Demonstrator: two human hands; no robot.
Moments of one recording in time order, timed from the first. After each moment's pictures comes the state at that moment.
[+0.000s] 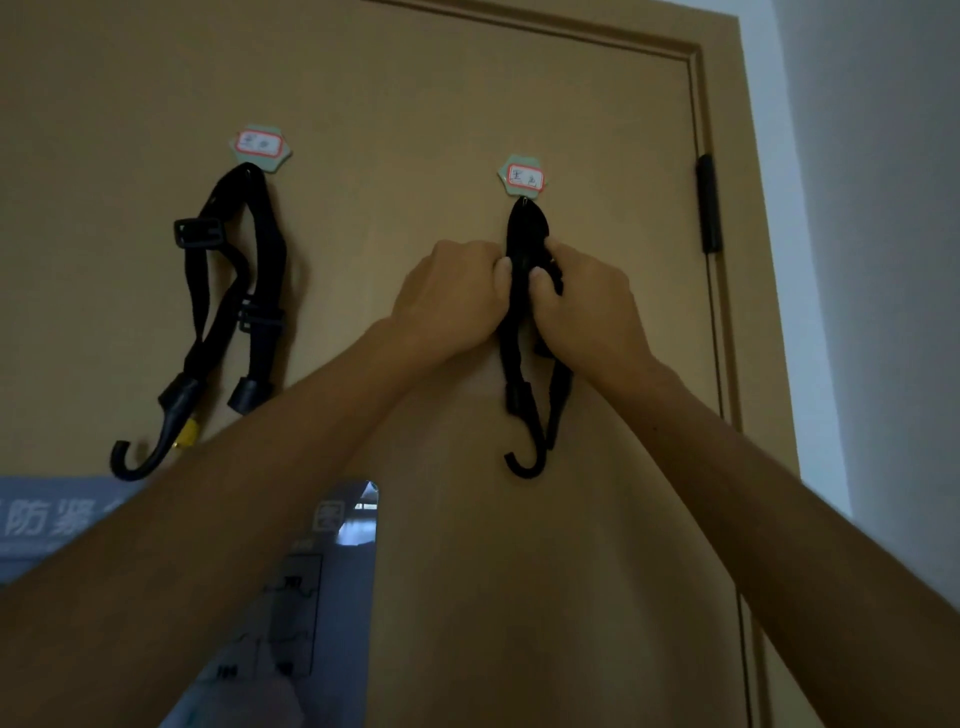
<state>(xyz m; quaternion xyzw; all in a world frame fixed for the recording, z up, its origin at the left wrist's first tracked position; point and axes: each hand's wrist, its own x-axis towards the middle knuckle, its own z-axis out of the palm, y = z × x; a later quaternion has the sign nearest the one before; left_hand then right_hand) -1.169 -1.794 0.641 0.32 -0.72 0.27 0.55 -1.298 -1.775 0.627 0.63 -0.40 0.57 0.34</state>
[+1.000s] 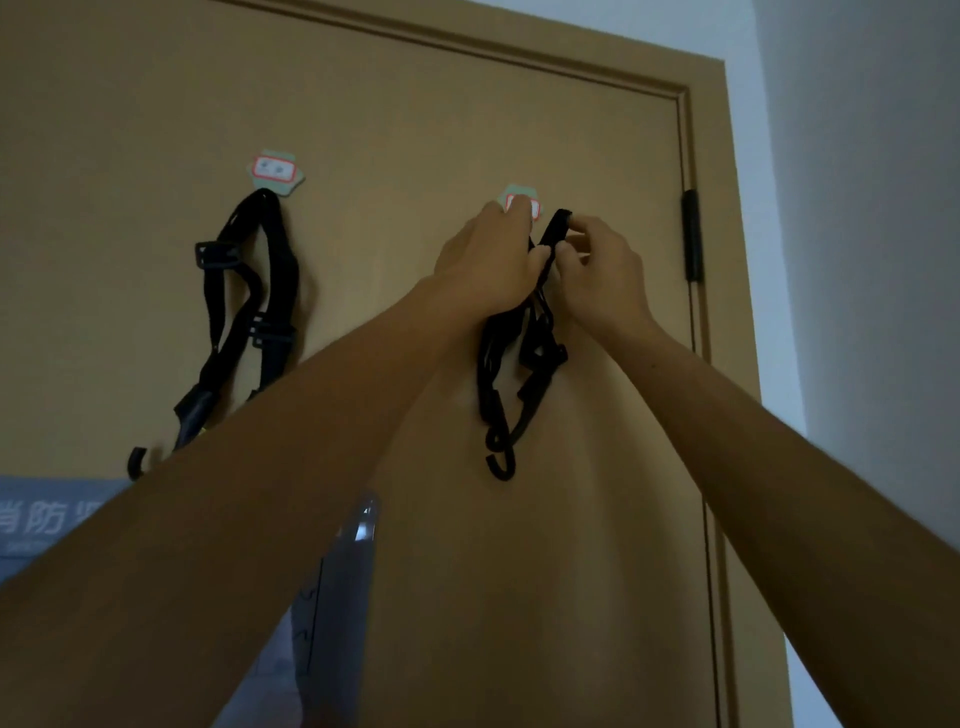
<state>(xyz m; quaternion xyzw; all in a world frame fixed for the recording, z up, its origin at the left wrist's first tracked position) -1.190 -1.764 0.680 0.32 -0.73 0.27 0.54 -1.310 -1.758 0.666 0.62 -0.37 0.66 0.24</state>
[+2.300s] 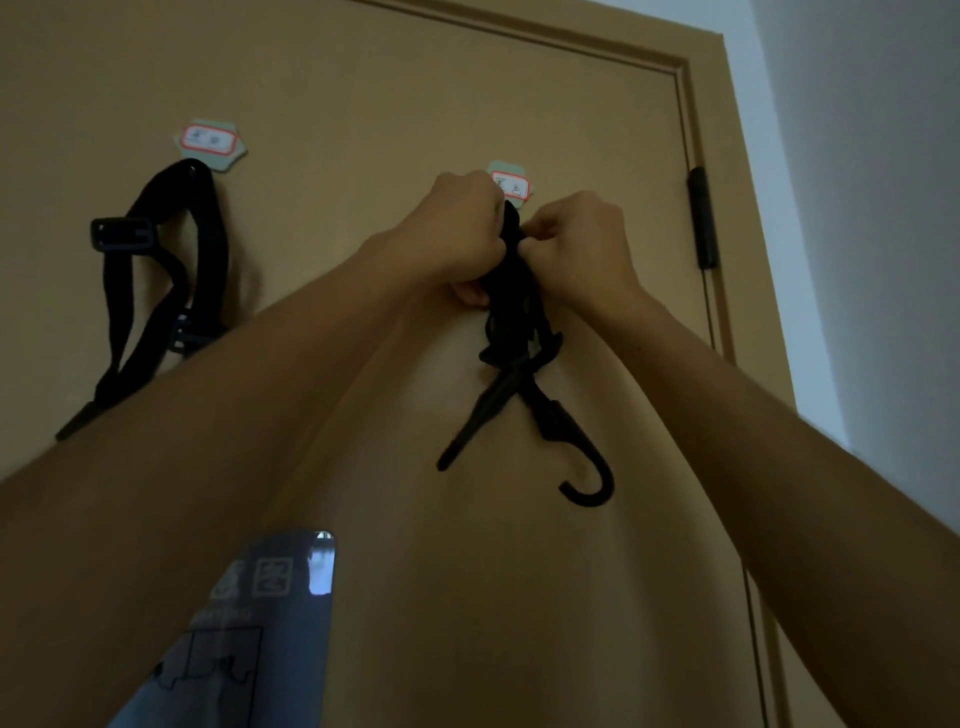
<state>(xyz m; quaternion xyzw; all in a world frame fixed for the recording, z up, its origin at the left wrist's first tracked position) -1.182 -1.794 0.707 0.32 -0.78 0.18 0.51 -1.310 -1.793 0.694 0.62 -0.38 0.60 0.34</state>
